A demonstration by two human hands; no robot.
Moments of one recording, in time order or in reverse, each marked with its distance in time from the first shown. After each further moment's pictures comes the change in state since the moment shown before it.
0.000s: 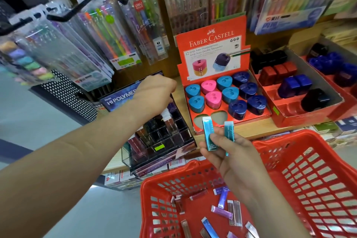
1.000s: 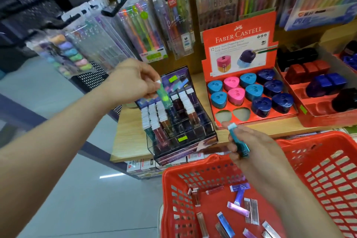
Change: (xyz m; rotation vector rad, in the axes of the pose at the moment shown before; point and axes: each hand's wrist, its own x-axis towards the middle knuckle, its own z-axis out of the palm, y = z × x) left_hand -0.074 -0.067 -0.059 -0.872 -0.033 -0.347; right_hand -0.010 0.001 0.008 -0.263 -0.007 -0.022
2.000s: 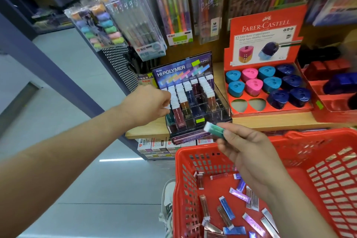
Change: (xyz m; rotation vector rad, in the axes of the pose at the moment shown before) left_hand -0.048 -0.079 0.029 0.789 -0.077 0.285; right_hand -0.024 0.038 0.029 -0.109 -0.117 -0.062
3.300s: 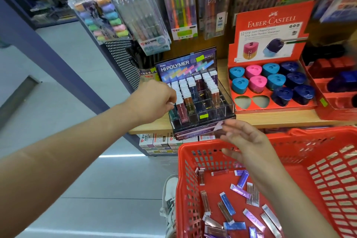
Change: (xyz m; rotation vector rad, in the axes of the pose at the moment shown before) left_hand -0.005 0.005 -0.003 -0.084 0.082 0.042; right_hand 0.008 0.016 -0.007 -0.230 0.072 -0.017
